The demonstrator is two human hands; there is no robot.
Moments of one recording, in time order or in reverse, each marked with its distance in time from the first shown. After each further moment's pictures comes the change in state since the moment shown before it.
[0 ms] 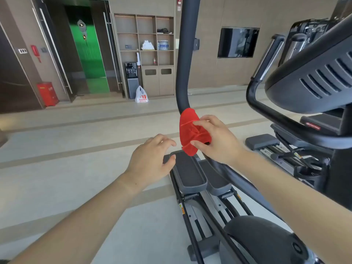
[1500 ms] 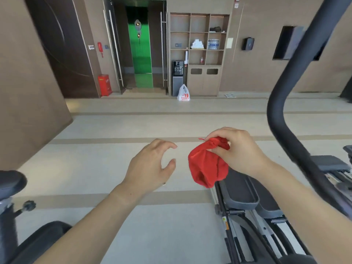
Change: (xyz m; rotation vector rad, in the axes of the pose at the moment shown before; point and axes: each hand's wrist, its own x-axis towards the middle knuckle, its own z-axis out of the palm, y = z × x) left_hand -0.069 -0.172 -0.068 -0.065 0.121 -0.325; right_hand 0.089 -0.134 0.095 0.296 -0.101 -0.179
